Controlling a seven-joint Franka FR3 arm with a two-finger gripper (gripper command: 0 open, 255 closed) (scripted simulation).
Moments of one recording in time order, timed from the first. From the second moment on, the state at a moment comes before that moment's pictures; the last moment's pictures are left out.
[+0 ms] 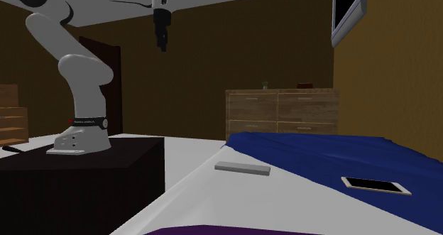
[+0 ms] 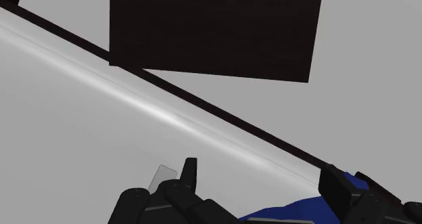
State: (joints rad) arm -0.01 -0.78 0.06 -2.32 0.08 1.50 -0.02
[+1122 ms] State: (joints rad) arm -0.08 -0.40 0.03 -2.44 0.05 2.02 -0.03
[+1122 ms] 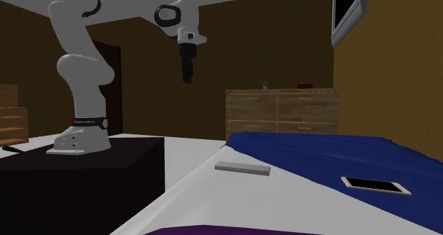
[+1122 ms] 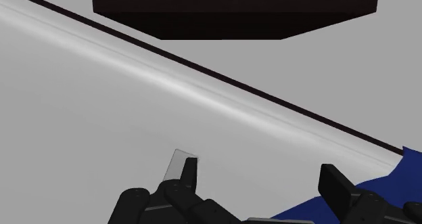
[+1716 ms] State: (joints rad) arm -0.11 -0.09 0.01 -2.38 0.04 2.26 -0.03
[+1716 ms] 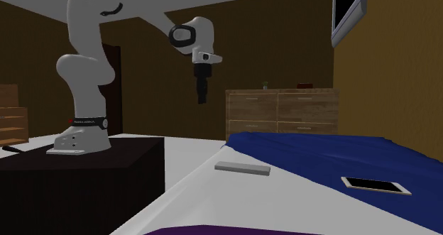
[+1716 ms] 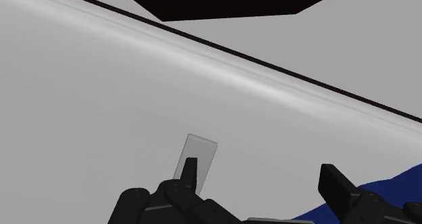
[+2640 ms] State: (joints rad) arm -0.16 0.45 -0.03 -2.05 0.05 2.48 -0.05
